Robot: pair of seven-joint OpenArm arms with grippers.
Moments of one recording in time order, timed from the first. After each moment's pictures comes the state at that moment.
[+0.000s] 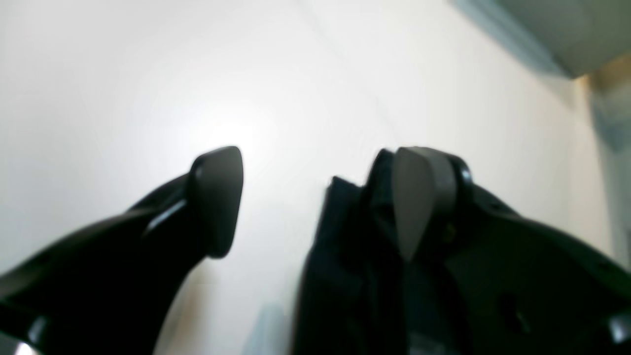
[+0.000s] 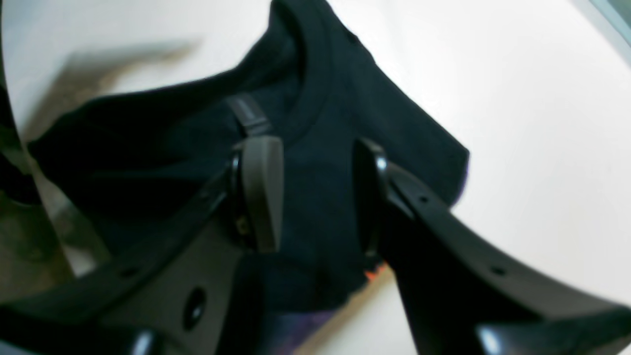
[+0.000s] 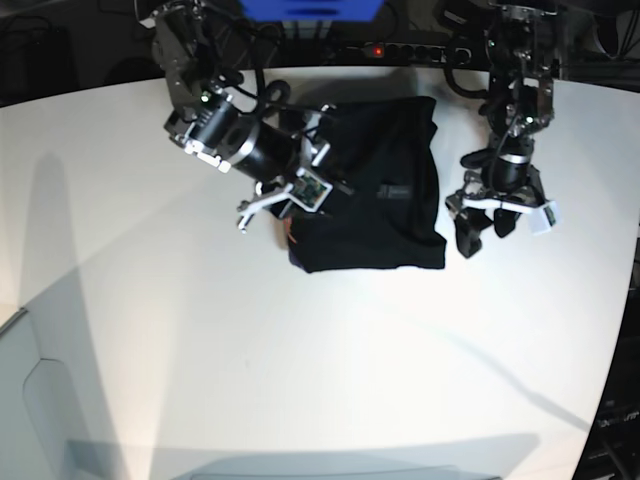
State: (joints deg) left arm 19.3 -17.6 -6.0 105.2 -47.8 11.1 18.6; right arm -13.8 0.7 -16.3 115.7 -0.6 39.3 -39.0
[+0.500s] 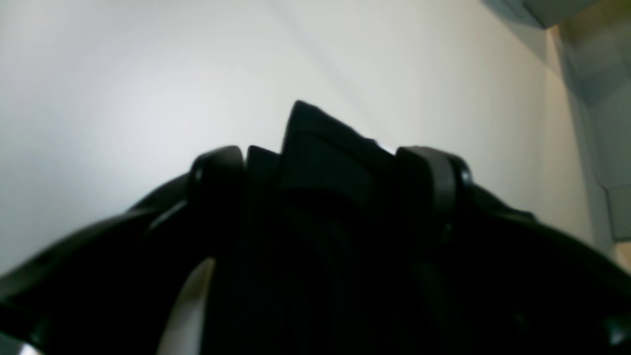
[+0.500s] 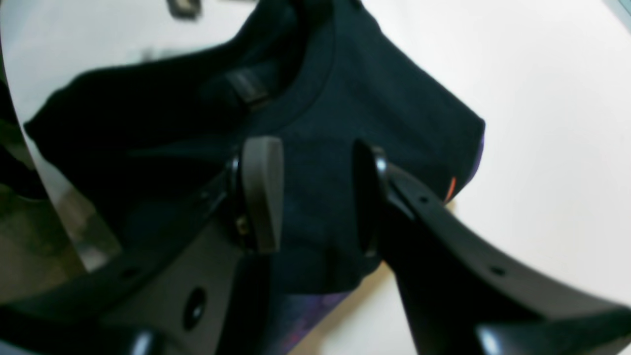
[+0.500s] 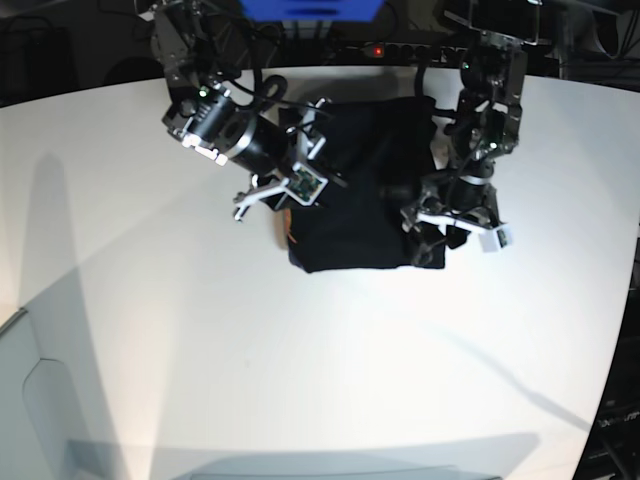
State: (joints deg) left arm 11.6 -16.6 4.1 96.9 -47.9 11.1 18.7; right arm -15.4 0.7 -16.0 115.3 -0.6 39.3 -39.5
